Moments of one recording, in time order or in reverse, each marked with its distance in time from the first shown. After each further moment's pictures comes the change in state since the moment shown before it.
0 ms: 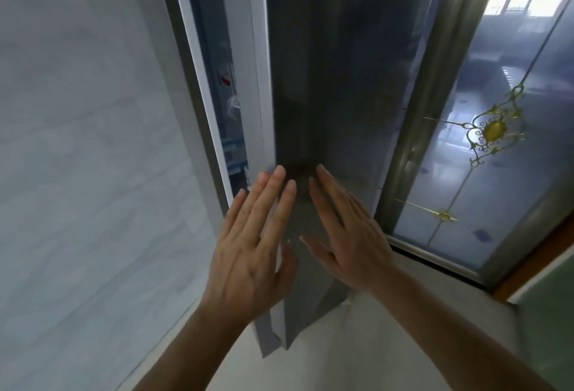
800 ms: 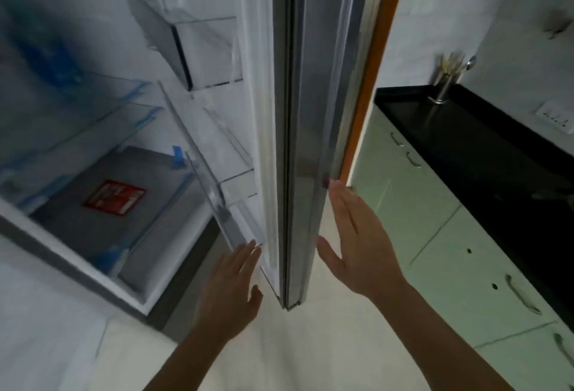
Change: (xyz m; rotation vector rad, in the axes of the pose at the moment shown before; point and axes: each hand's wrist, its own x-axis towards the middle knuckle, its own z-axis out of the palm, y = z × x) left_hand -0.098 0.042 0.150 -0.455 -0.688 0.313; right_hand -0.187 -0.037 -0.075 -0.376 0.043 0.714
